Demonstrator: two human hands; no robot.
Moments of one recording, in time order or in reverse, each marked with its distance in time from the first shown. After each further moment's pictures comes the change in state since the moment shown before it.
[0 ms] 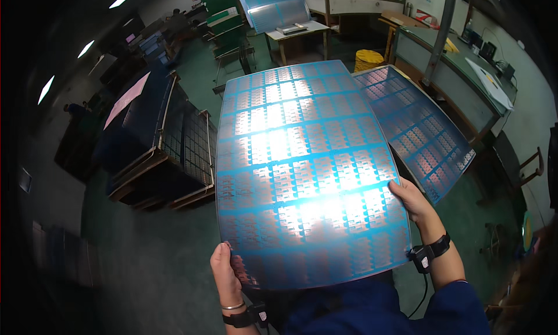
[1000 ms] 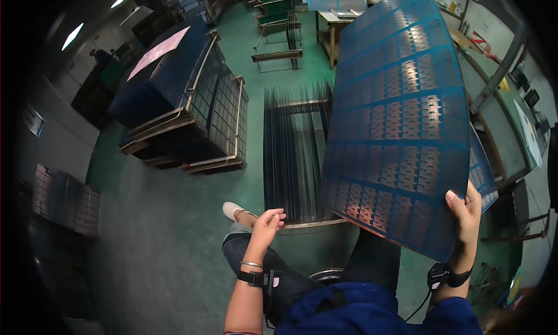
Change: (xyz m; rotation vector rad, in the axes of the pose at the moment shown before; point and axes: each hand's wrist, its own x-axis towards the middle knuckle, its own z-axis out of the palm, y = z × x) left_hand 0.077 -0.082 -0.002 0.355 -0.285 -0.354; right_hand -0.010 -0.089 0.072 -0.431 0.179 -0.387
